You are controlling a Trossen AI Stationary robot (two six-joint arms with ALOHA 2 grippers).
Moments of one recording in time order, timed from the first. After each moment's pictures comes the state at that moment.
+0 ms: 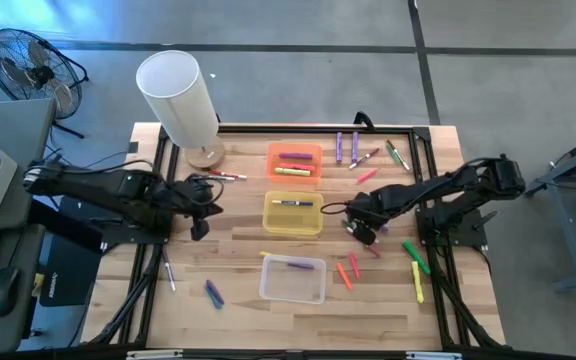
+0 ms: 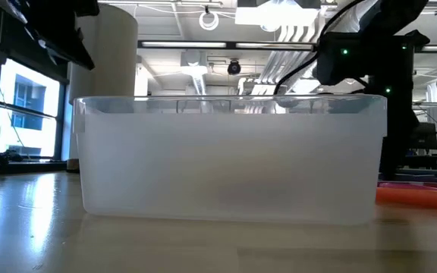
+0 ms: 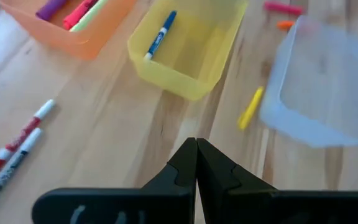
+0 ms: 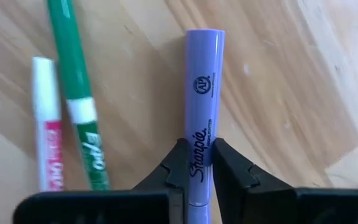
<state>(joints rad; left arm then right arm) -0.16 0.76 0.74 -0.74 -0.23 -0.46 0.01 1.51 0.69 -0.76 0.13 0.67</state>
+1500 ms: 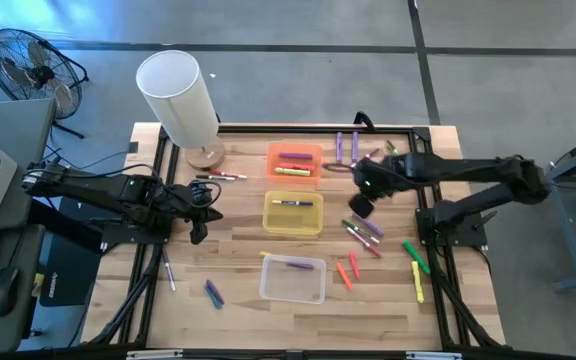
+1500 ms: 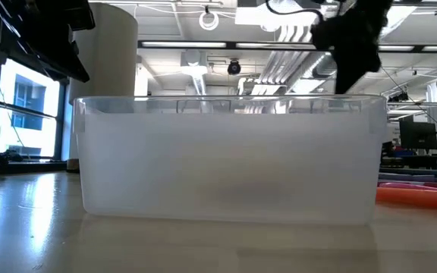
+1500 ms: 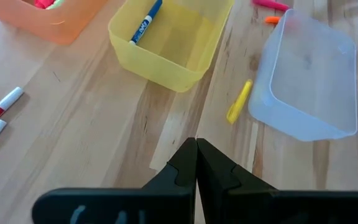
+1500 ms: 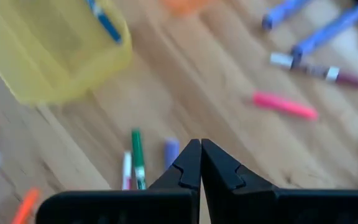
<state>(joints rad) -0.16 0.70 0.62 -0.63 -0.17 -0.48 -0.10 1.22 1.01 -1.00 0.22 0.57</state>
